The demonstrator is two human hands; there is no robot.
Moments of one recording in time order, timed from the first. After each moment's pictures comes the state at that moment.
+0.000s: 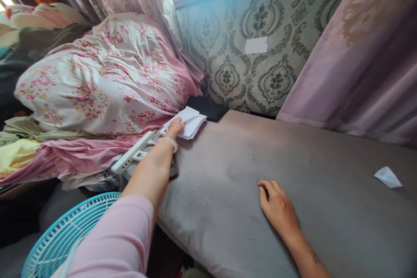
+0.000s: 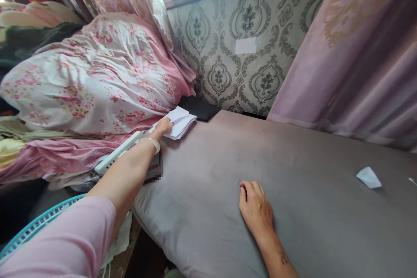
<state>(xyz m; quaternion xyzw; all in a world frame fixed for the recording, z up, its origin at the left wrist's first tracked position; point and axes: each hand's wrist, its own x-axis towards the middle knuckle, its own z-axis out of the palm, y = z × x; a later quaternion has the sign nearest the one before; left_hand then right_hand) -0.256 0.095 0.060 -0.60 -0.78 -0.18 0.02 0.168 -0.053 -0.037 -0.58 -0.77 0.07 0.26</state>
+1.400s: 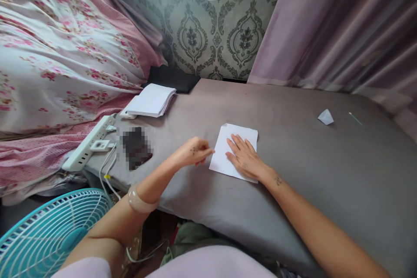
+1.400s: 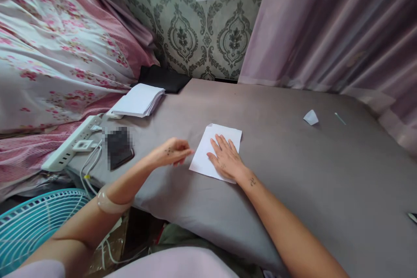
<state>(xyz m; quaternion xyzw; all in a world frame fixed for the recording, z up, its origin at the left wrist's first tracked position) -0.057 -0.060 0.039 -0.68 -0.54 -0.13 -0.47 0.170 -0.056 -0.015 -0.51 -0.85 0.14 0.04</state>
